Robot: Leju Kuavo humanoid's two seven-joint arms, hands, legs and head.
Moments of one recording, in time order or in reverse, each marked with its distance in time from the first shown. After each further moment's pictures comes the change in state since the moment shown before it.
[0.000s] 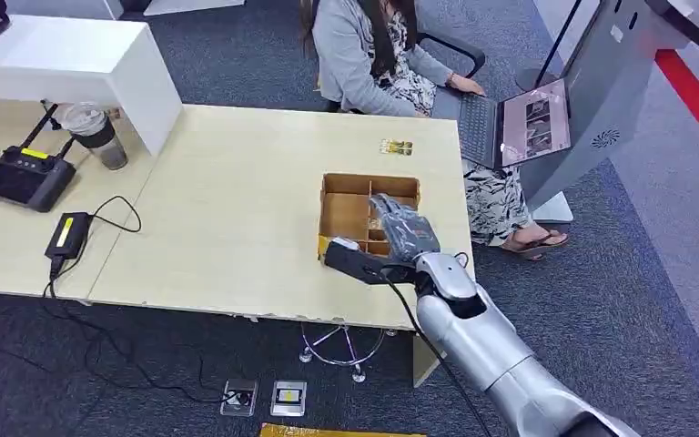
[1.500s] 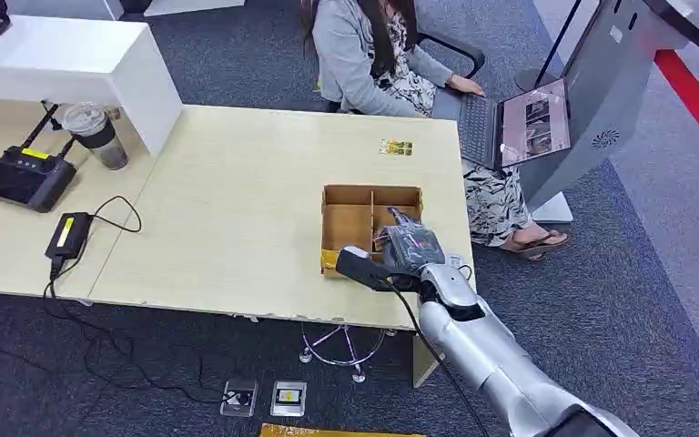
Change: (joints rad) left arm 0.000 0.006 0.000 0.000 -0.002 -0.005 -0.006; right arm -0.017 0.027 0.001 0.222 -0.024 -0.107 -0.062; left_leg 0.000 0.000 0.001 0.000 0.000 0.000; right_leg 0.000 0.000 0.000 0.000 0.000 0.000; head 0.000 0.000
